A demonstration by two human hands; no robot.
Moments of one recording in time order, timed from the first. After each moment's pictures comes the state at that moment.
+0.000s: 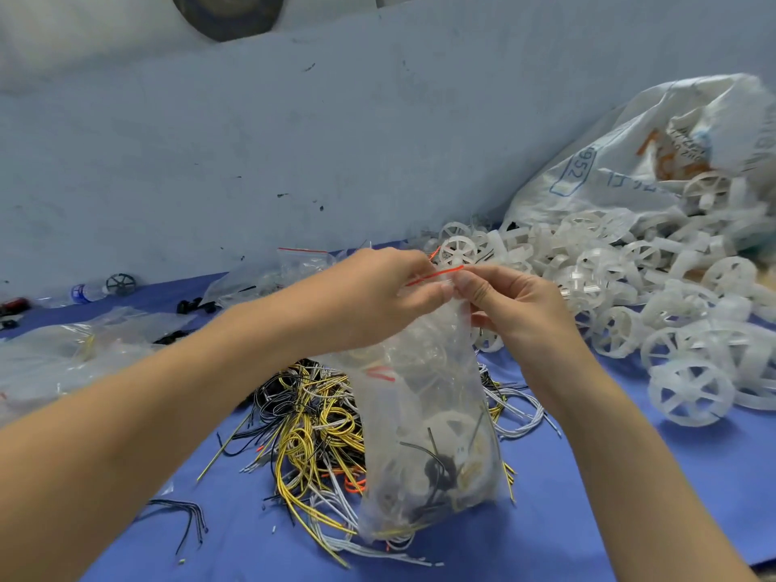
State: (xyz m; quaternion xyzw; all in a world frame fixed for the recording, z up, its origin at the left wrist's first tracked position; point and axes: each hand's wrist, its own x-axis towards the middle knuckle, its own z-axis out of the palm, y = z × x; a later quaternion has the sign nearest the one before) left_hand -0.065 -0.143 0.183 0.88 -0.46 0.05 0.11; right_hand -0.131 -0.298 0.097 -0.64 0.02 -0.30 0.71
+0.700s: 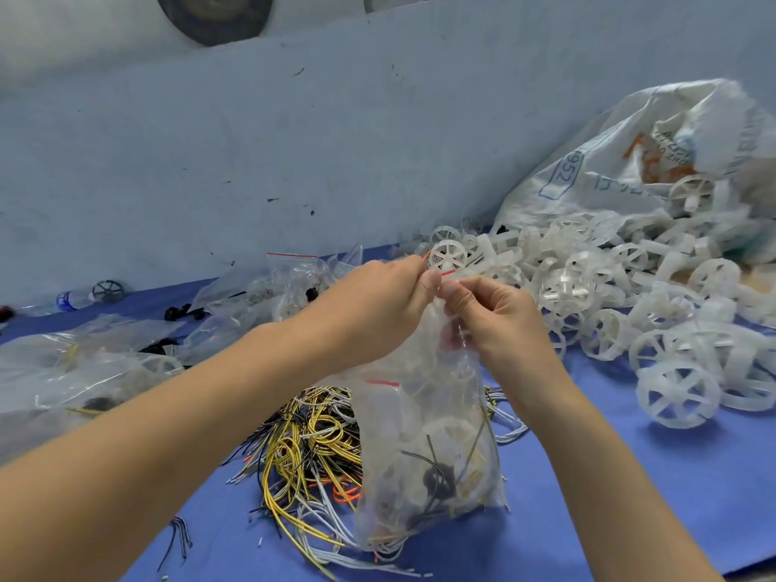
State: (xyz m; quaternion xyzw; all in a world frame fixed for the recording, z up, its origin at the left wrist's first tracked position) left_hand -0.055 -0.165 0.159 0.86 -0.48 0.14 0.11; right_hand -0.124 -0.291 0.091 -0.63 0.04 -0.33 0.71
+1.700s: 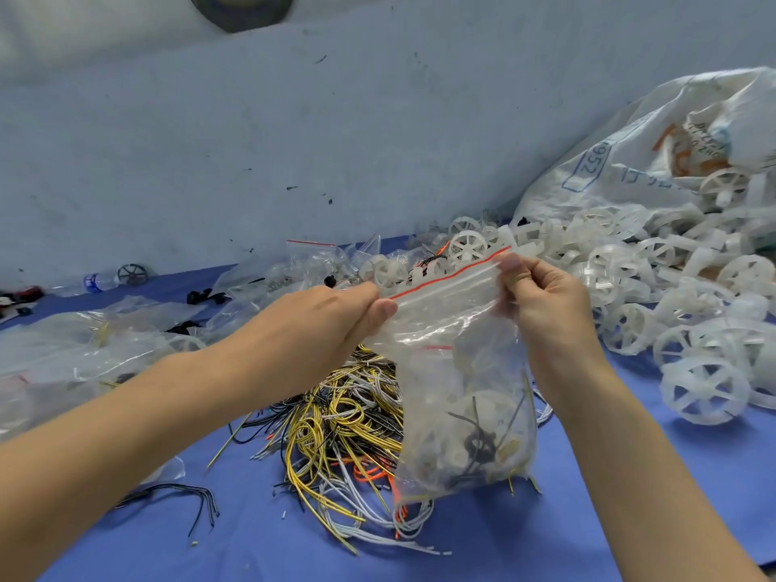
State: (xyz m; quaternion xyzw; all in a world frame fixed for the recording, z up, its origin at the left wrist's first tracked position) left_hand -0.051 -0.079 0.151 0.84 -0.52 0.17 0.07; right_hand -0.112 -0.303 0.086 -0.57 0.13 -0.39 0.71
